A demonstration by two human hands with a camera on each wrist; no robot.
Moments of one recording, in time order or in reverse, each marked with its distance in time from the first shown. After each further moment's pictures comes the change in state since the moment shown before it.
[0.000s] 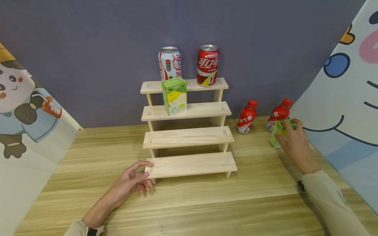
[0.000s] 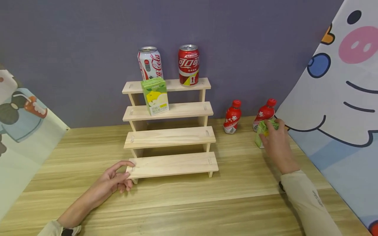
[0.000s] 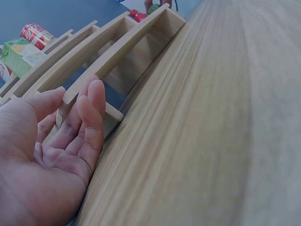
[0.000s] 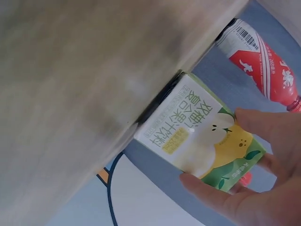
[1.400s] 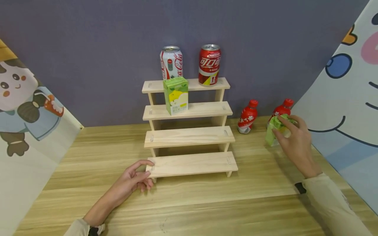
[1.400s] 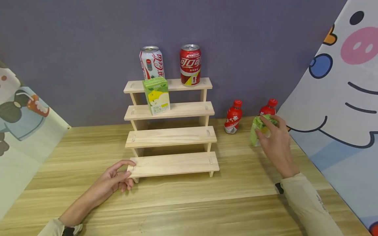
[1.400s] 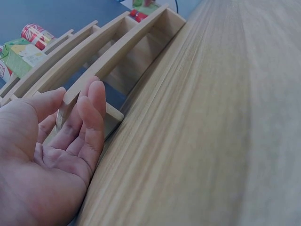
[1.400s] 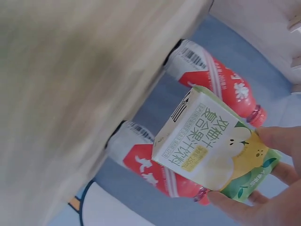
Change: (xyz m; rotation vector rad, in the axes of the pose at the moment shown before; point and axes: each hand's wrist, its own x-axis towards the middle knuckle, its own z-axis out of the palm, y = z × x) left_hand -0.001 0.002 -0.001 0.034 0.016 -0.010; right_hand 0.002 -0.042 -0.011 0.152 0.317 -0.106
